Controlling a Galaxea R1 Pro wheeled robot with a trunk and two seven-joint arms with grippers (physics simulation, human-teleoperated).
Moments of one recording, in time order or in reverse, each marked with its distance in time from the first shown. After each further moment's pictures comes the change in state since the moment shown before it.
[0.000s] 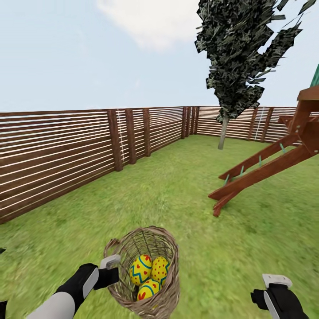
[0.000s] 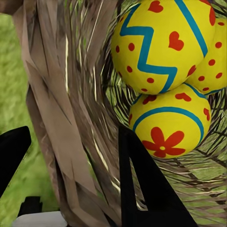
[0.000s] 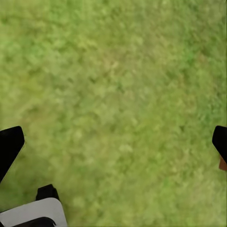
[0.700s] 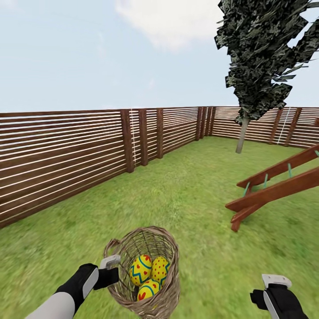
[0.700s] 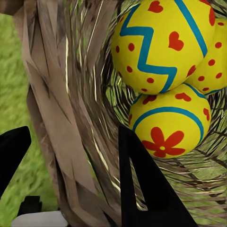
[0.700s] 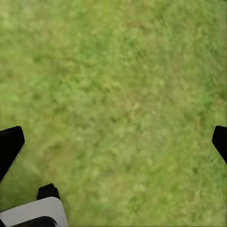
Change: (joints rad) left arm 0.000 0.000 0.000 0.002 0.002 0.000 0.000; right arm 0.000 0.003 0.000 0.001 0.001 0.000 0.001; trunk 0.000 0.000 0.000
